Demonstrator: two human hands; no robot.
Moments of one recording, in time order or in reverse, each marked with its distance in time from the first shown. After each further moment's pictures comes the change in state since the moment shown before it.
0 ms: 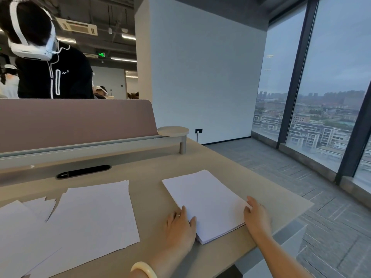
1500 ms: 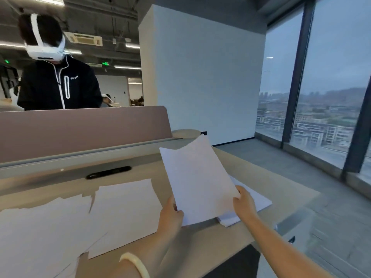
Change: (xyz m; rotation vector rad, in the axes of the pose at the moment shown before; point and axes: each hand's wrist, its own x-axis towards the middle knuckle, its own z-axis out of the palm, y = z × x) left_hand -0.052 -0.065 -0.088 -0.671 0.071 0.011; right_hand -0.079 -0.098 -0.003 0.264 -0.138 -0.047
